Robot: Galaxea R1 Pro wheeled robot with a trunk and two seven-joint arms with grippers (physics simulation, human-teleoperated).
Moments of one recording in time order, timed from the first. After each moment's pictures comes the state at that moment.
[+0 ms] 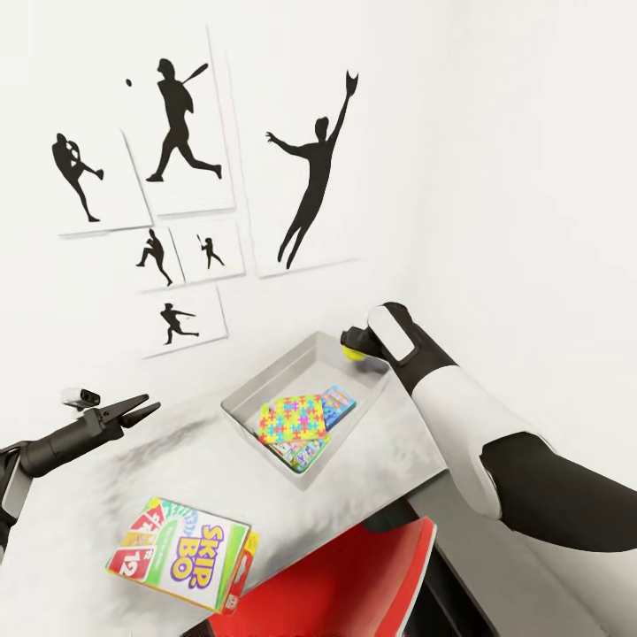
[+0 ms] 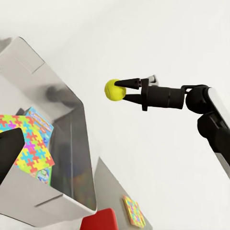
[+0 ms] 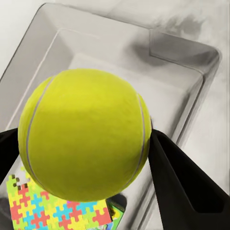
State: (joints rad) left arm -0.69 0.39 0.48 -0.79 0.20 0.77 -1.56; right arm -1.30 0.17 0.22 -0.55 -0.85 0.72 -0.65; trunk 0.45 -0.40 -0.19
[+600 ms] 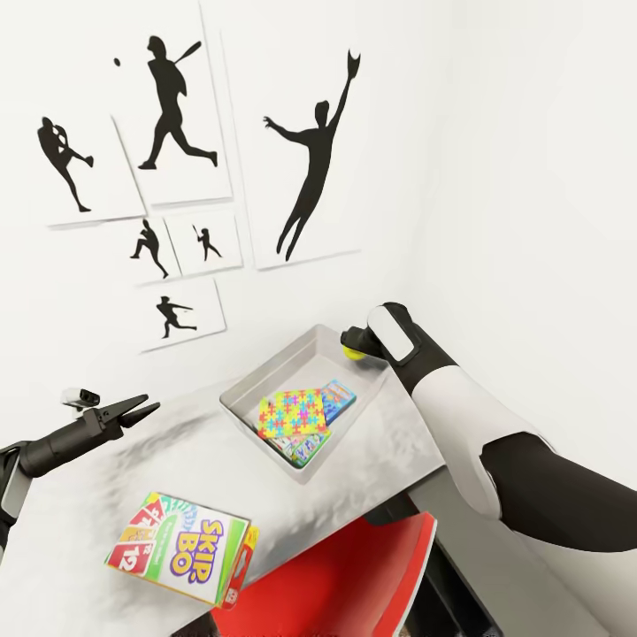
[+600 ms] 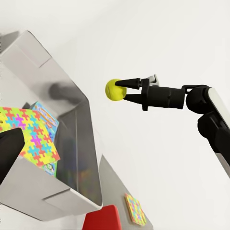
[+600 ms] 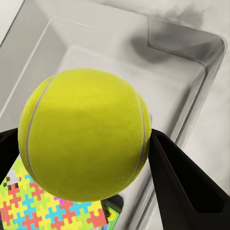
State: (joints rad) left arm -0.69 0.39 0.48 -0.79 0.20 0.77 -1.56; right arm -1.30 0.17 0.22 -0.54 -0.84 0.72 -0.65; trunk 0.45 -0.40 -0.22
